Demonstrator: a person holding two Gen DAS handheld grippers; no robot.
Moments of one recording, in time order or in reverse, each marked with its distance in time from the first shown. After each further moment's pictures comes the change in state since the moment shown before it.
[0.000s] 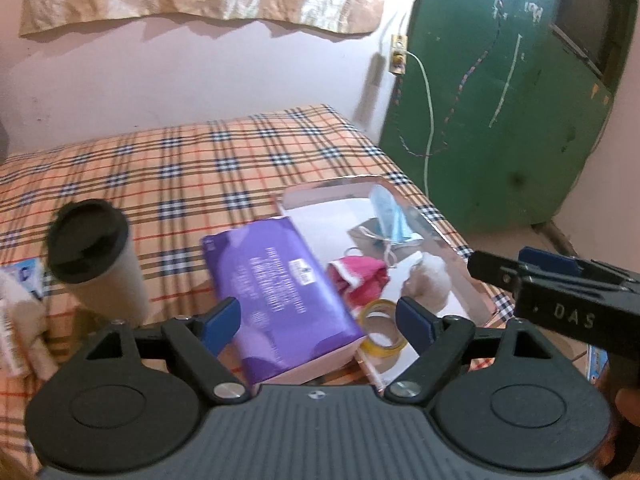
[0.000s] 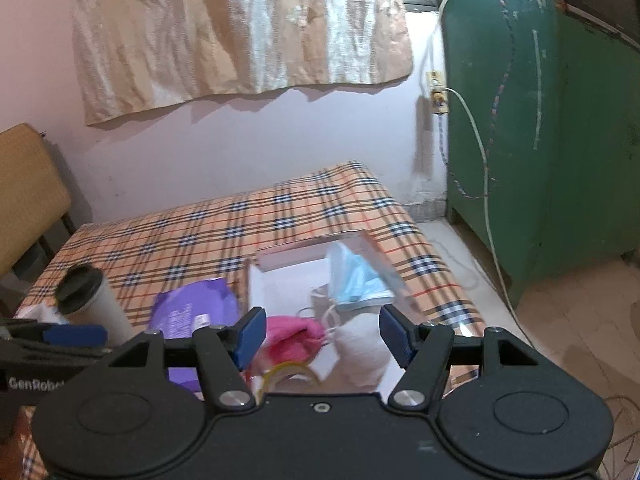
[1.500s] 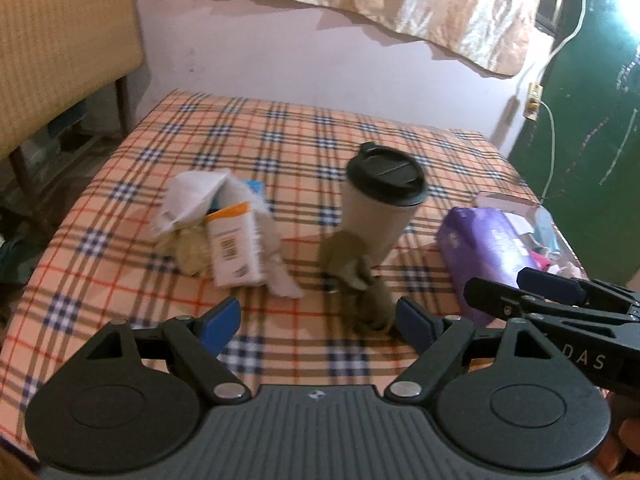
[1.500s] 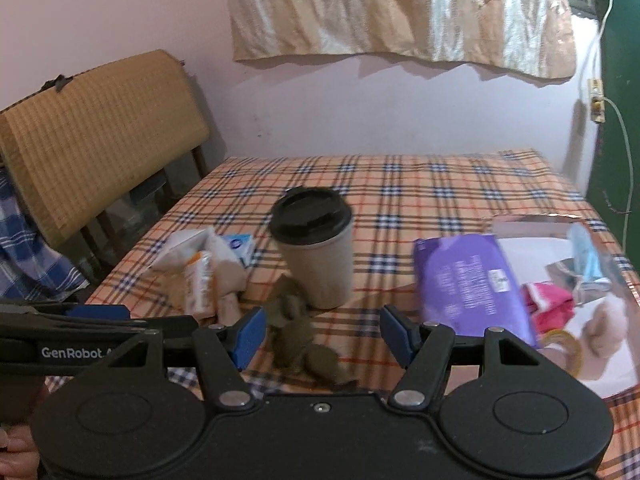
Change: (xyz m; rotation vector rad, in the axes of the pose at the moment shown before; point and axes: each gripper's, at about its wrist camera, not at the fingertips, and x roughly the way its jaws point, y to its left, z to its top) left arm -0.094 0.159 -0.068 -0.250 -0.031 0.245; right arm 0.014 0.199 -0.046 -0.178 0.099 0.315
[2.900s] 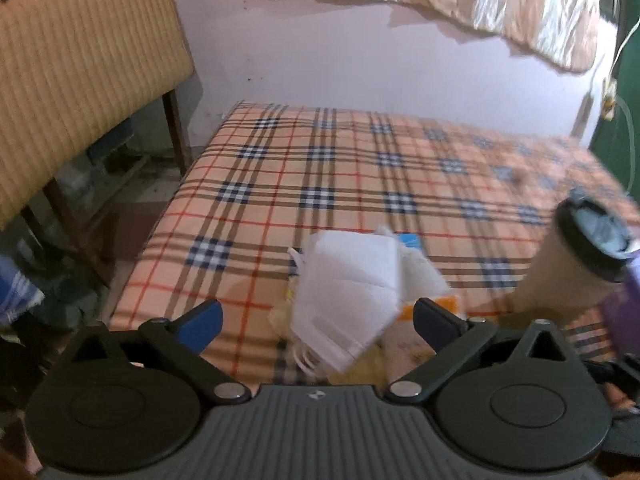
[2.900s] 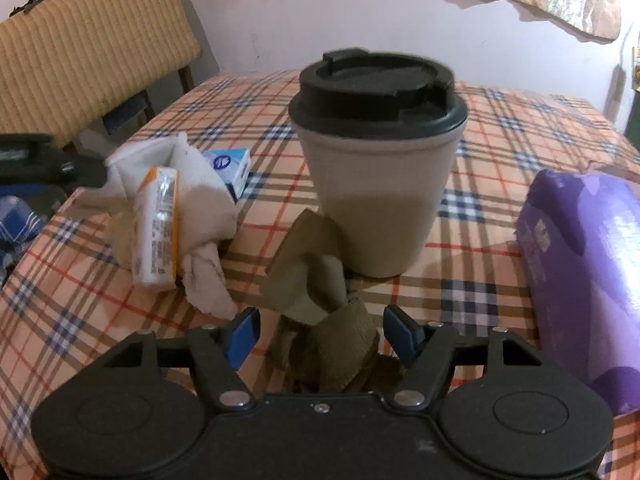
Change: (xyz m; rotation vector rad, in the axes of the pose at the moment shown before) left arm 0.094 0.100 0.064 0.070 -0.007 0.187; right arm 0.155 0.030 -0.020 -0.044 0.194 -0.037
